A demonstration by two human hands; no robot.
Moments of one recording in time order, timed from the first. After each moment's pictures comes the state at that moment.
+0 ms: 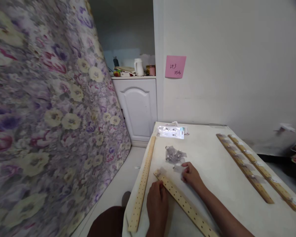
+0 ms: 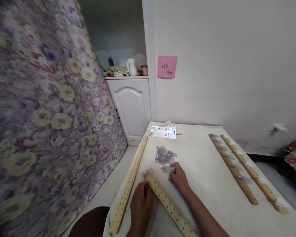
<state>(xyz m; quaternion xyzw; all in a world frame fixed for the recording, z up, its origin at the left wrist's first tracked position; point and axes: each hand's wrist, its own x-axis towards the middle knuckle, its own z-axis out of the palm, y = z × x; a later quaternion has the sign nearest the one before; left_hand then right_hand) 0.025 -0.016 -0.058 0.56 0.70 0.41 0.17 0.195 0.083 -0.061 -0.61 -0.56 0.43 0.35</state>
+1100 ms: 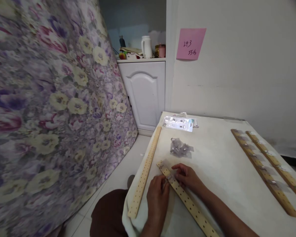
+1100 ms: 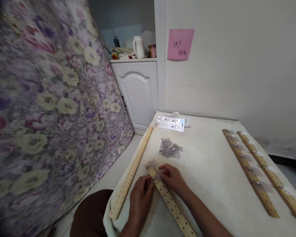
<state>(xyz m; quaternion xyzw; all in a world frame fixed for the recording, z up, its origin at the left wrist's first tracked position) 0.031 -0.022 -0.052 0.56 0.70 0.41 0.19 0.178 0.071 -0.066 -0.43 -0.59 0.61 0.30</state>
